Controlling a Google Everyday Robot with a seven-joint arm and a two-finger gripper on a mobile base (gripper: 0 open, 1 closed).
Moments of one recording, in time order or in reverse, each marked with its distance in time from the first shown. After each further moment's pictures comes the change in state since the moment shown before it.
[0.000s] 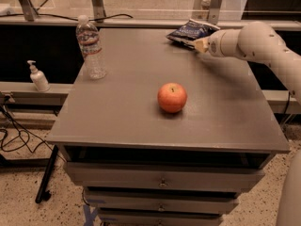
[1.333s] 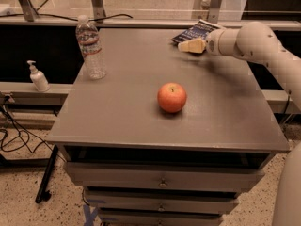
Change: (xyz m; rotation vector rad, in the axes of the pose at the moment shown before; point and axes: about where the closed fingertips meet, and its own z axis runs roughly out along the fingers) arm -0.005 -0.002 0.007 -0.017 -0.034 0.040
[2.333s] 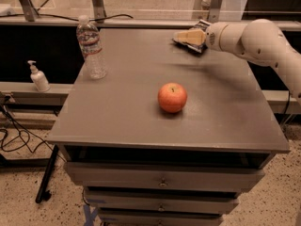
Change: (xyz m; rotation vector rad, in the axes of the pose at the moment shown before) arm -0.040 0.027 -0.022 -0.058 -0.134 0.098
